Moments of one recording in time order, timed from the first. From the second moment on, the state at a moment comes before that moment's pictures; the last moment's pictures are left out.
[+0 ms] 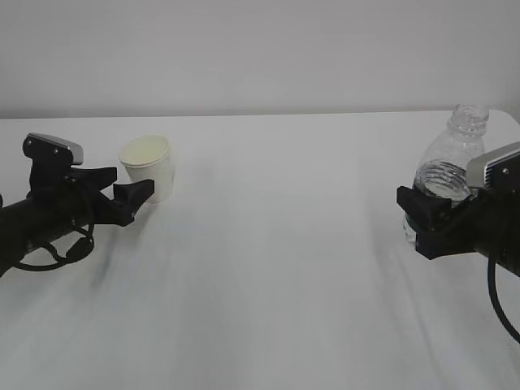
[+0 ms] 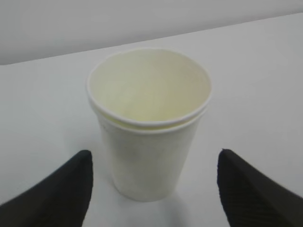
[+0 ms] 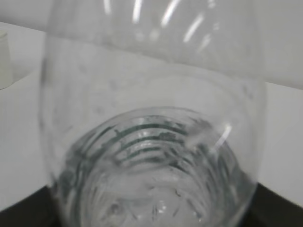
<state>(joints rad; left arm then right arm) -0.10 2.17 -0.79 0.47 -1.08 -0.21 0.09 1.70 -0.36 -0.30 -1.02 0.00</state>
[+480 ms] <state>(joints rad) -0.10 2.26 -0.82 0.46 -1.14 -0.23 0.09 1.70 -0.36 -0.30 -1.02 0.00</state>
